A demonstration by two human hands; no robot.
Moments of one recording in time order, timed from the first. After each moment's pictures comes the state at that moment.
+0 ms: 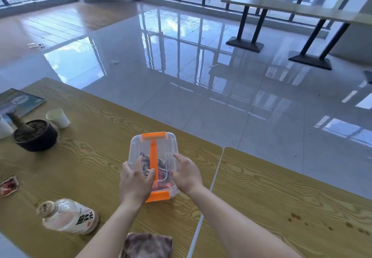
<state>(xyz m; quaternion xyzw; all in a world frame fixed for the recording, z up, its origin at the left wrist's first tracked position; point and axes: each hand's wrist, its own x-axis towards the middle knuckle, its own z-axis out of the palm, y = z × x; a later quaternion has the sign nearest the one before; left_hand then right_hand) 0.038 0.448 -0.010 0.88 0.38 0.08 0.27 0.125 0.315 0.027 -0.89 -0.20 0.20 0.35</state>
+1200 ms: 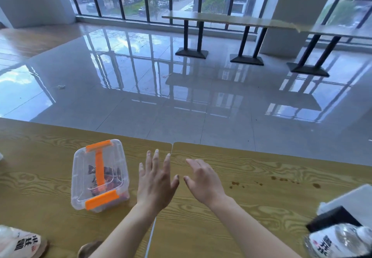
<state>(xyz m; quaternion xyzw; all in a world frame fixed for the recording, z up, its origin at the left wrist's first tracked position) 0.065 0.253 0.035 0.99 0.06 0.07 0.11 0.099 0.095 0.053 -0.95 -0.17 0.04 0.26</state>
